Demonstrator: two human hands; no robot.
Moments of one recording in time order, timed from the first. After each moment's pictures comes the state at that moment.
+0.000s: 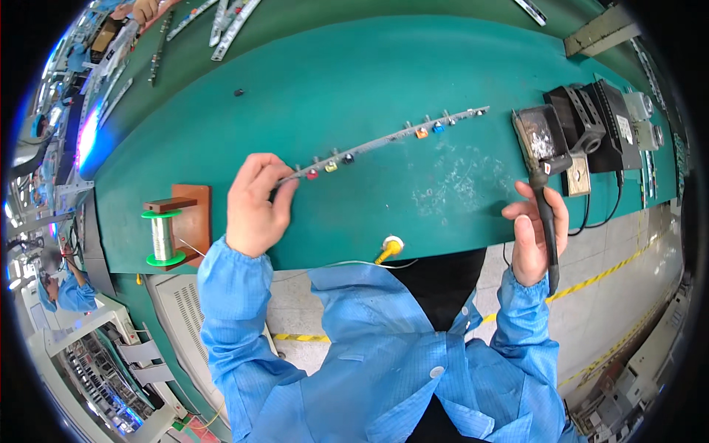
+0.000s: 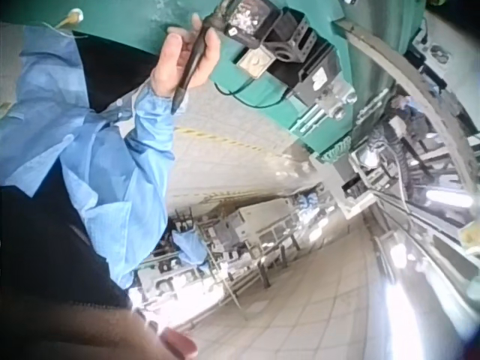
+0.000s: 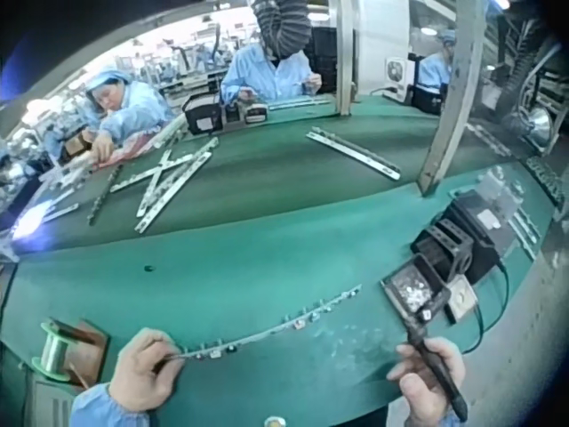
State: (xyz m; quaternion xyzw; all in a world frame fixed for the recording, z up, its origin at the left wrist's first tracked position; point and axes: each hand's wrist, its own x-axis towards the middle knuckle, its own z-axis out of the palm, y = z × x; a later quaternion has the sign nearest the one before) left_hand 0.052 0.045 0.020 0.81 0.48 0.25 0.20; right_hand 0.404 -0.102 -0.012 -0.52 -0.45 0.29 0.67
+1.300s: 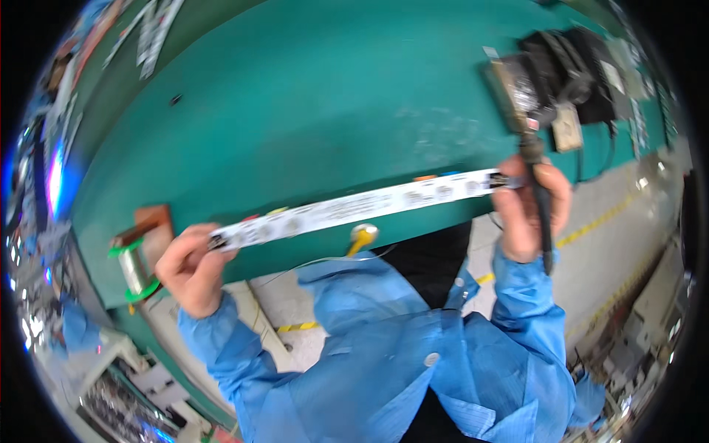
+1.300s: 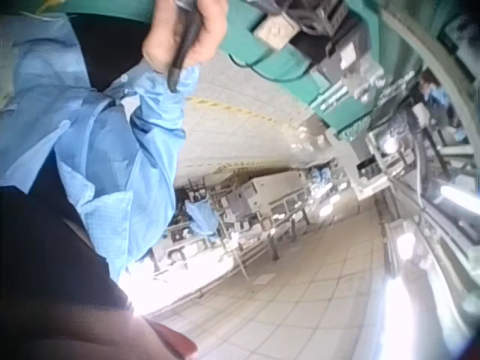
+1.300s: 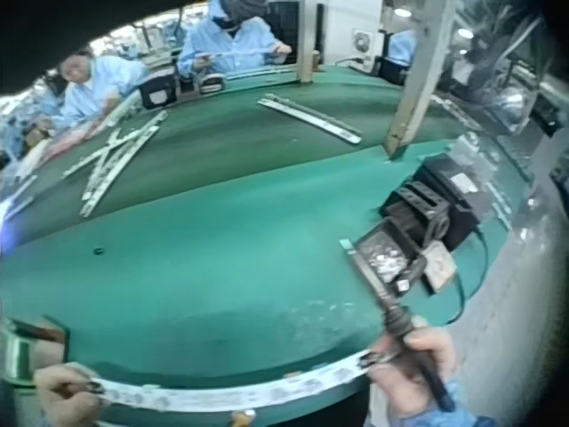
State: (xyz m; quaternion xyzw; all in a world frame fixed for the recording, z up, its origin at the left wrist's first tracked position) left_hand -0.006 -0.001 0.019 0.58 0.34 0.46 0.58; right_hand 0.399 -0.102 -0.007 -0.47 -0.52 0.24 0.67
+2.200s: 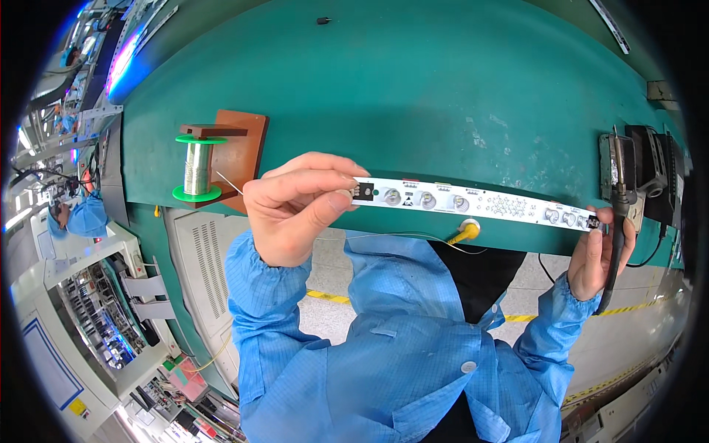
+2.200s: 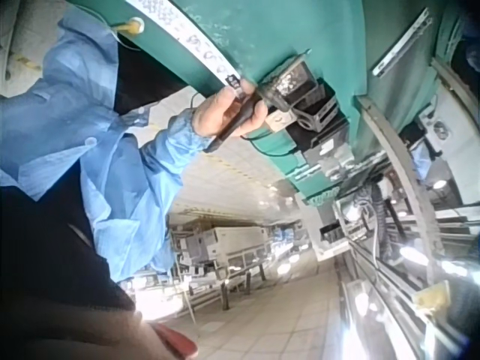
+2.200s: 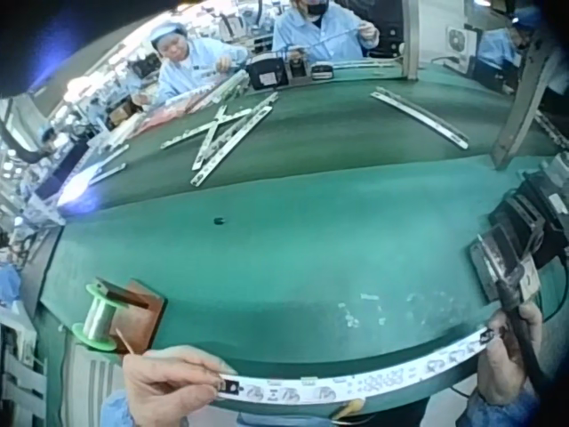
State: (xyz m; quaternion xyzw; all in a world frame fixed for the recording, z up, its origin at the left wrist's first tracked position) left_hand 0.018 -0.012 0.044 0.55 0.35 0.48 0.59; right_hand 0.432 -0.103 -0.027 -0.47 -0.50 0.30 0.66
